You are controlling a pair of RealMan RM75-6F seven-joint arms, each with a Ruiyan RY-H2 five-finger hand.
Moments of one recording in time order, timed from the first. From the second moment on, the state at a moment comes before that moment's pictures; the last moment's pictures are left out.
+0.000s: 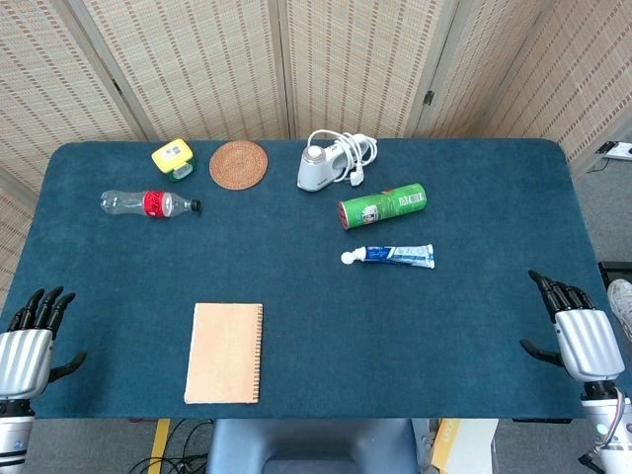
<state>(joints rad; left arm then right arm) -0.11 -1.19 -0.07 -1.62 1.44 1.50 0.25 0.11 -1.09 0.07 -1.64 -1.51 1.45 -0.04</state>
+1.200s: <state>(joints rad) -0.10 -1.19 -0.08 -1.60 1.46 1.53 0.21 0.47 -1.16 0.19 -1.56 -1.38 0.99 -0.06</state>
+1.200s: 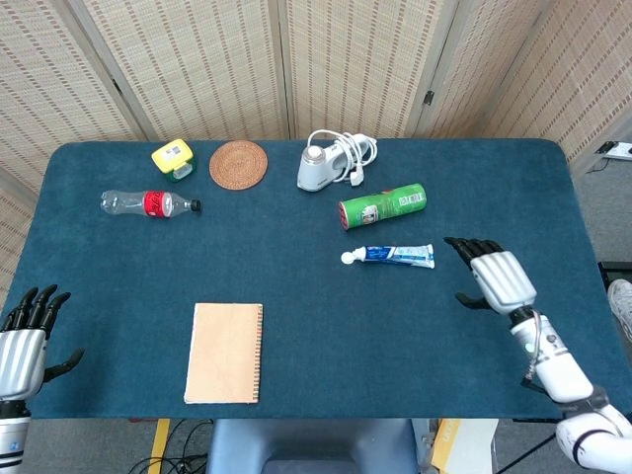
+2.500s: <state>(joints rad) -0.08 -1.18 -0.07 -1.58 1.44 1.52 0.16 0.85 -1.64 0.22 -0.95 -1.15 0.64 -0.09</state>
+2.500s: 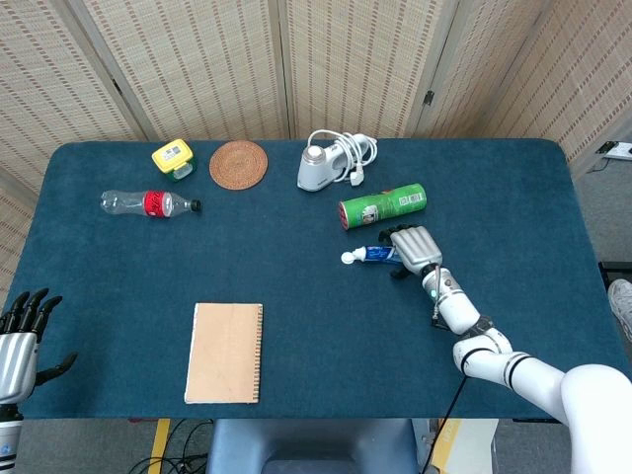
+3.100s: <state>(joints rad) -0.08 -1.19 -0.07 -1.56 1.44 1.52 0.15 0.88 -1.73 0.21 -0.81 -1.17 0.63 -0.05</state>
